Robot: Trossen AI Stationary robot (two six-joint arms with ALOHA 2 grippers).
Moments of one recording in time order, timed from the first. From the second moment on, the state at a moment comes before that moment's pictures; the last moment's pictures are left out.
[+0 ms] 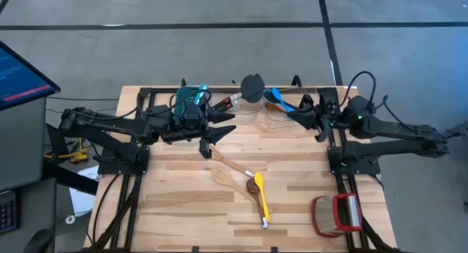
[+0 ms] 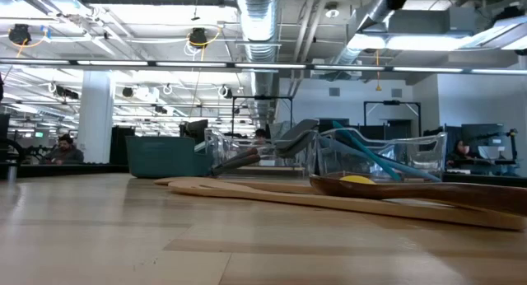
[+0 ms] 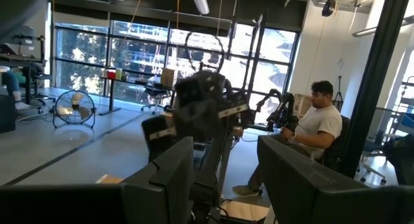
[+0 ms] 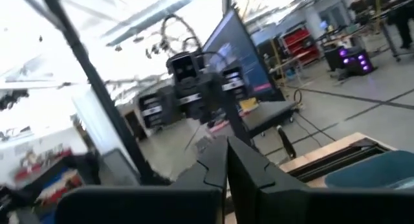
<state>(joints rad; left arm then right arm) -0.13 1.28 1.11 0.37 -0.26 -0.11 -0.16 0.71 0.66 0.30 -0.16 0.52</state>
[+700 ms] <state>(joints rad) -0.14 1.28 1.12 0.25 -0.26 -0.28 0.11 0.78 0.99 -0.49 0.10 0.50</state>
